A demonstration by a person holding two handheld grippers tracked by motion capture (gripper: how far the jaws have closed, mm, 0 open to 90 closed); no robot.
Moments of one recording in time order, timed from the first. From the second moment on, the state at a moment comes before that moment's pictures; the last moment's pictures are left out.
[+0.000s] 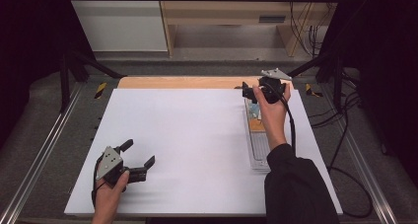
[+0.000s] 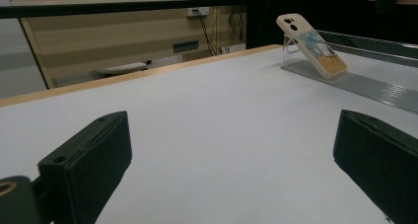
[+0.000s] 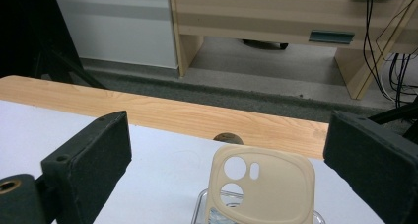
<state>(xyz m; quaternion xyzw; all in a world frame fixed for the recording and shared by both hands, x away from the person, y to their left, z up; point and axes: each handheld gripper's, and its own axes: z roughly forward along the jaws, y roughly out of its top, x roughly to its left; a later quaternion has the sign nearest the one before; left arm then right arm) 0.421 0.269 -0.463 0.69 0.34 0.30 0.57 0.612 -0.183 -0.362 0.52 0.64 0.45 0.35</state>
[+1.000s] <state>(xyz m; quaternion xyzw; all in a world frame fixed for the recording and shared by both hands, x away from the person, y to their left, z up) 0.422 0.269 -0.466 0.69 0.34 0.30 0.56 0.592 -0.204 -0.361 0.51 0.65 0.45 0.35</state>
